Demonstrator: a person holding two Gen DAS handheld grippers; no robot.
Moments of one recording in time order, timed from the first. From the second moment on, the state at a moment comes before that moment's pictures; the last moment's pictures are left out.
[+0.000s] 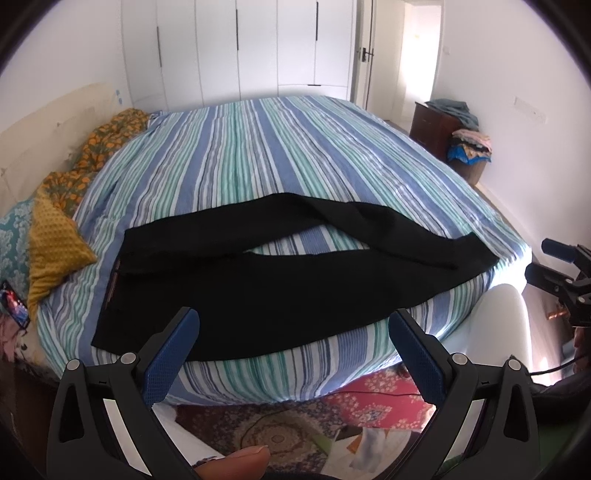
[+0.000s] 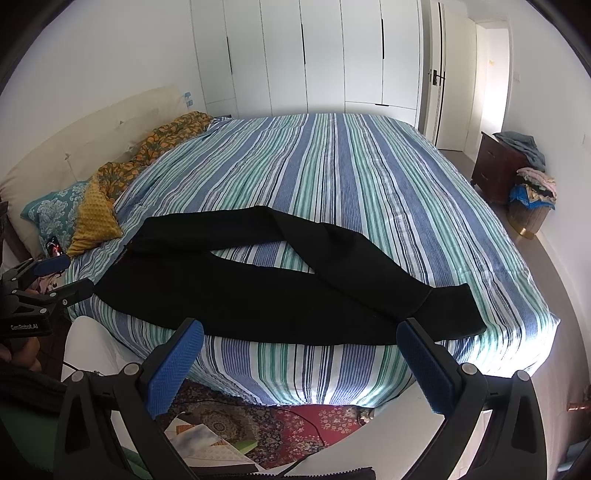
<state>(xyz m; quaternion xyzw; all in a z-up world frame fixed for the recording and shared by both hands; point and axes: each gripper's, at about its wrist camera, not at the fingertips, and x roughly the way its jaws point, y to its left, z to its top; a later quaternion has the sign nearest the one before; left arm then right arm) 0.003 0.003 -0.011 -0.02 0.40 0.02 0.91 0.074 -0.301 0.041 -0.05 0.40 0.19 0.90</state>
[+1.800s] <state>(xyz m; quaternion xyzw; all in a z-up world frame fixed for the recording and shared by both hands) 0.004 0.006 -0.014 -0.01 0.40 0.02 0.92 0.074 -0.293 0.036 -0.05 0.40 0.20 0.89</state>
